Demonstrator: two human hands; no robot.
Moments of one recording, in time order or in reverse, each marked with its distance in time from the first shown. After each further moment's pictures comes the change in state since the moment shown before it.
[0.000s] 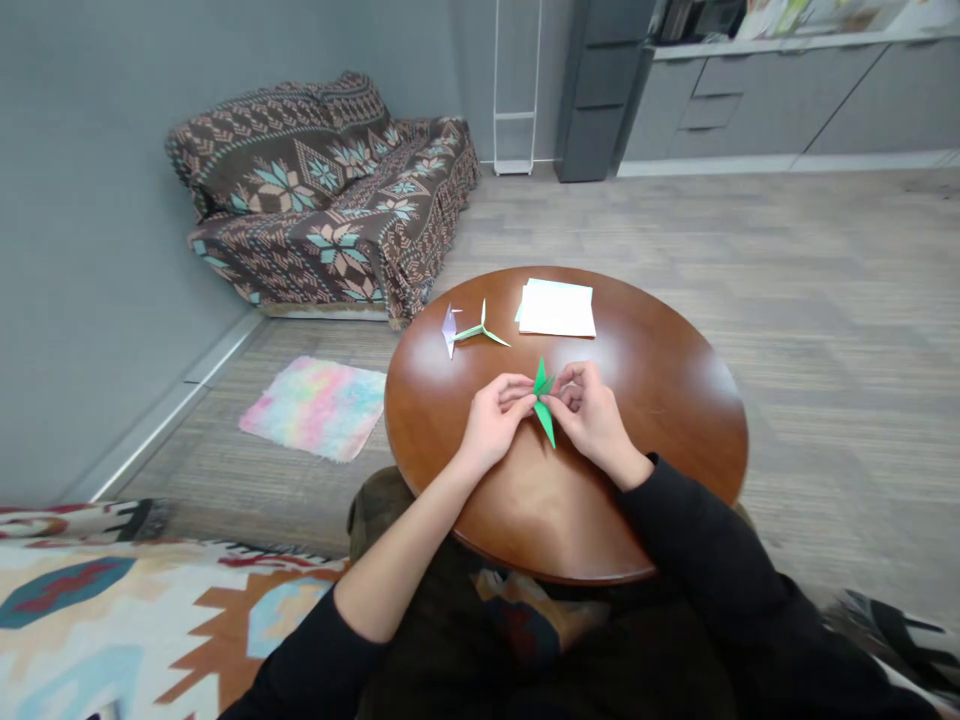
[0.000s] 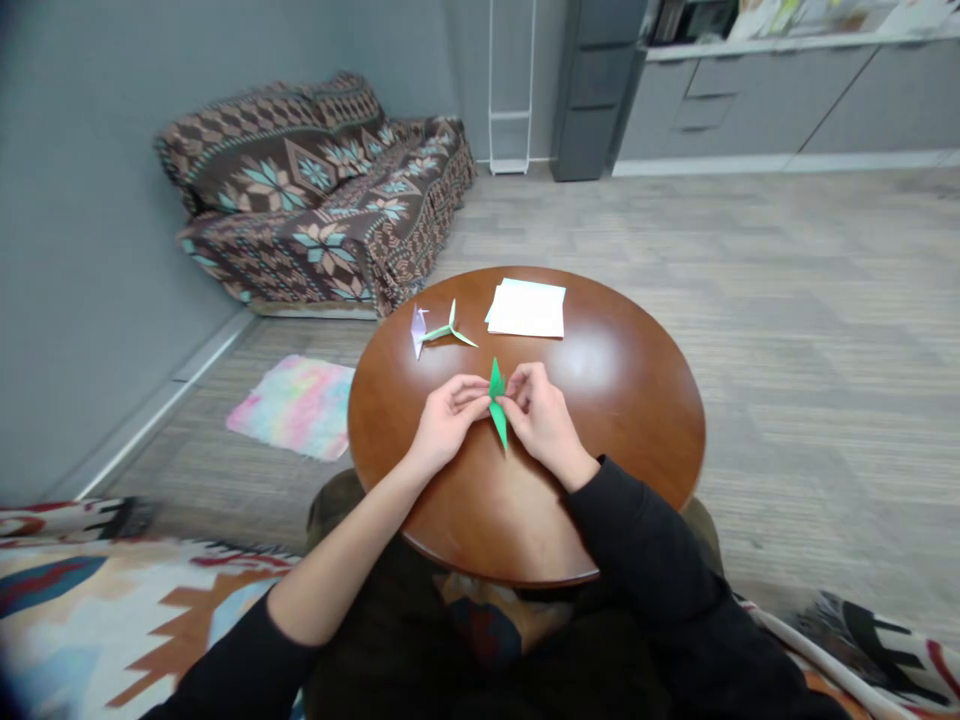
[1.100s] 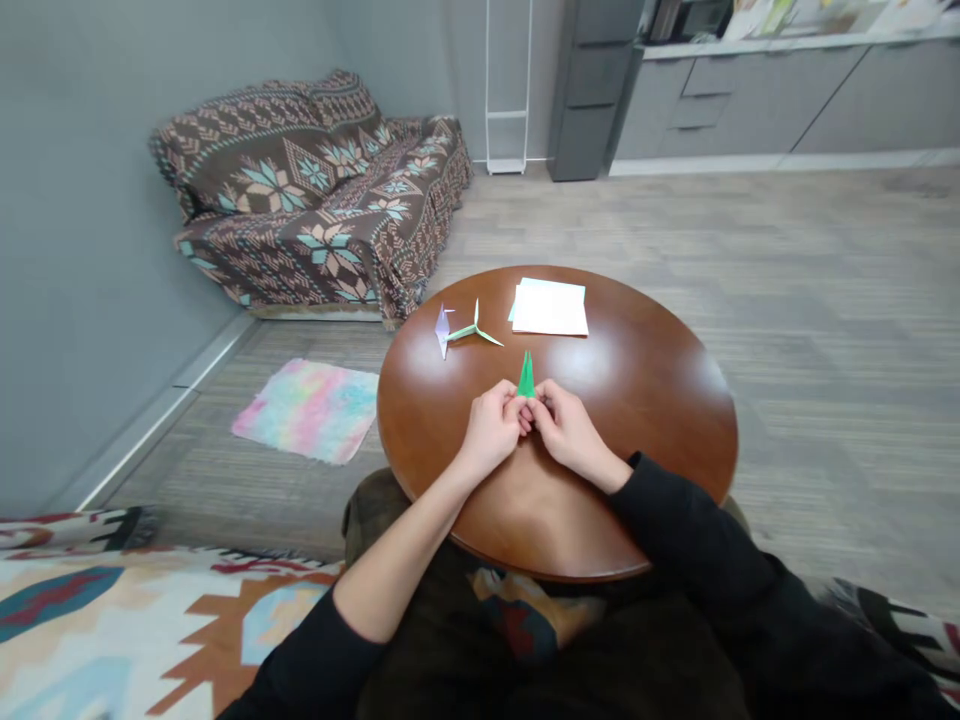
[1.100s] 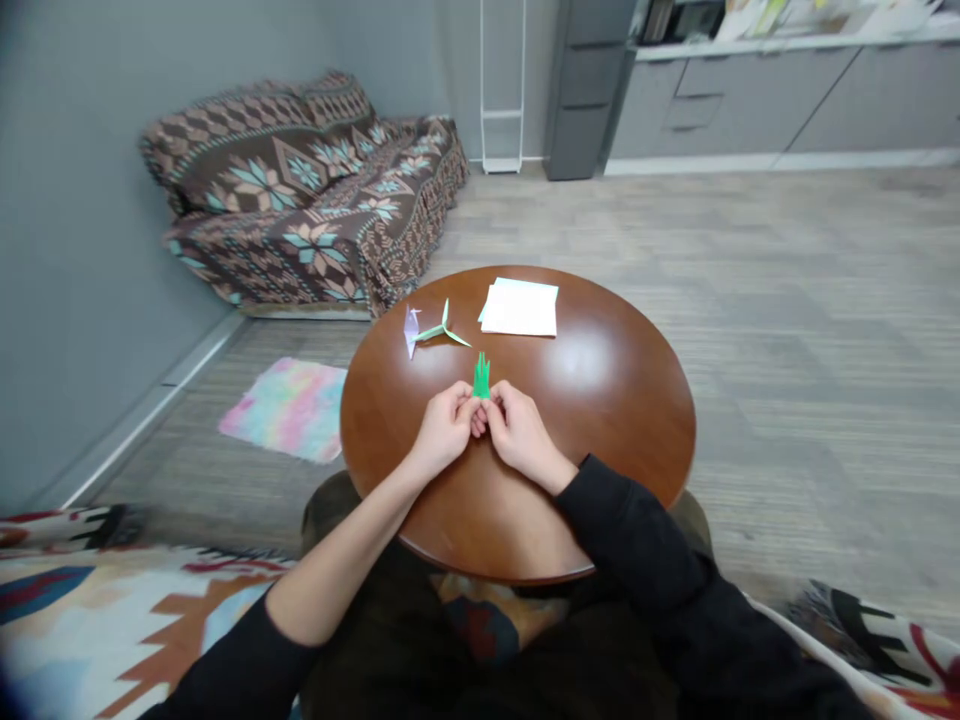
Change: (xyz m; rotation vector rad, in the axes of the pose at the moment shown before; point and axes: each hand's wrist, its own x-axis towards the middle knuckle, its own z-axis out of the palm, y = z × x) left_hand 0.001 -0.003 0.005 0.213 0.052 0.005; right_hand -0.007 -0.004 0.019 -0.010 -0.106 0.004
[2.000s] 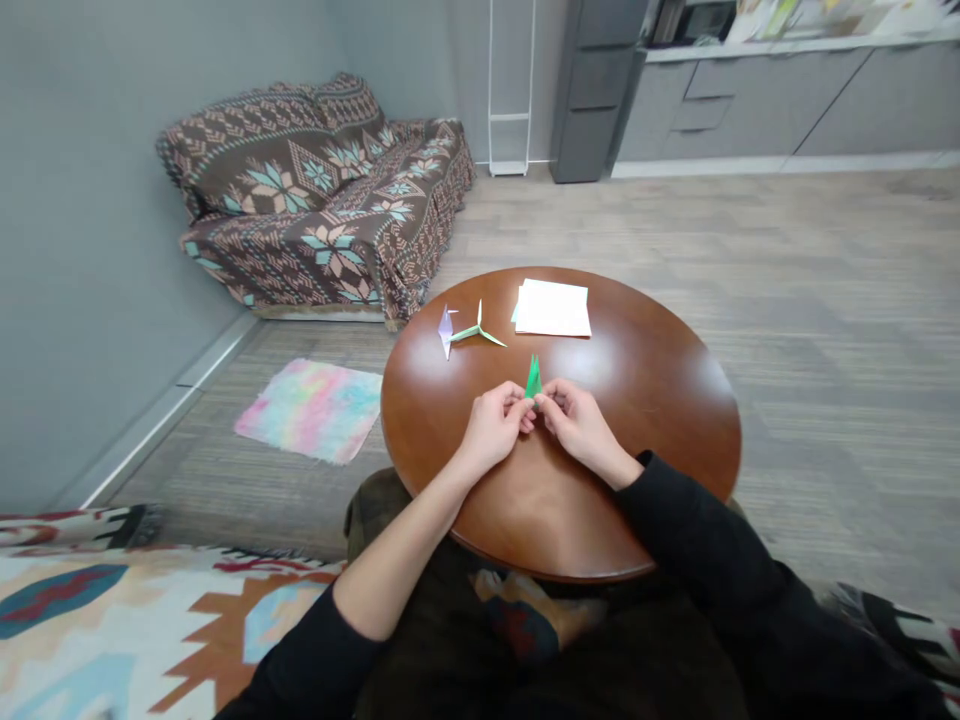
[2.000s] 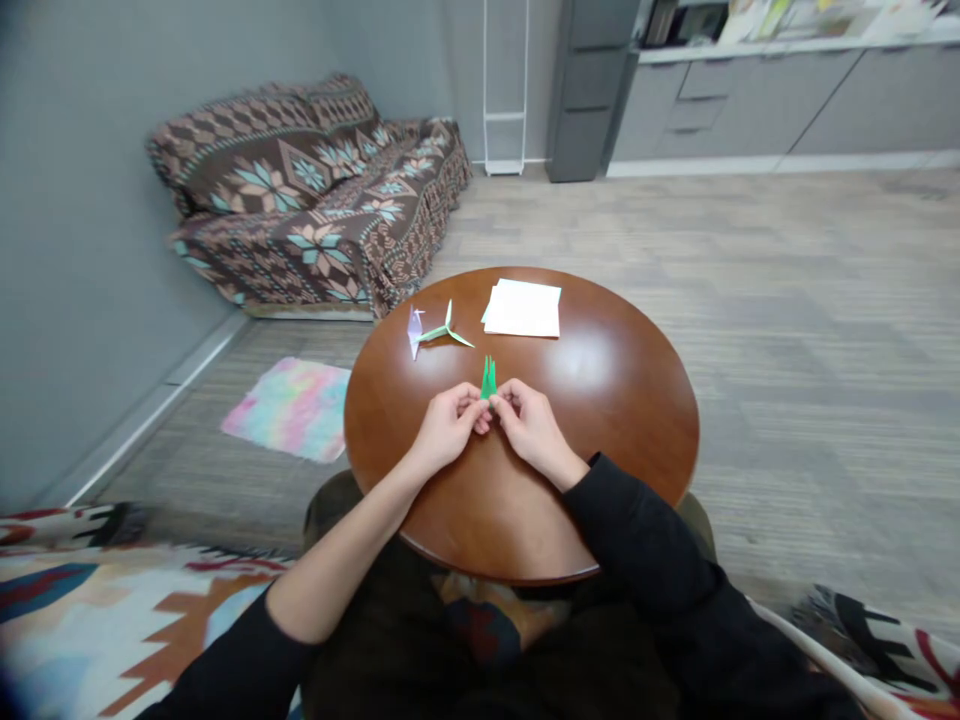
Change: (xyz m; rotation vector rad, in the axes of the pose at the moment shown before) left_hand -0.001 0.002 -0.004 -0.037 -0.085 -0.033; right_hand 0.001 0.010 -0.005 0.192 0.013 0.128
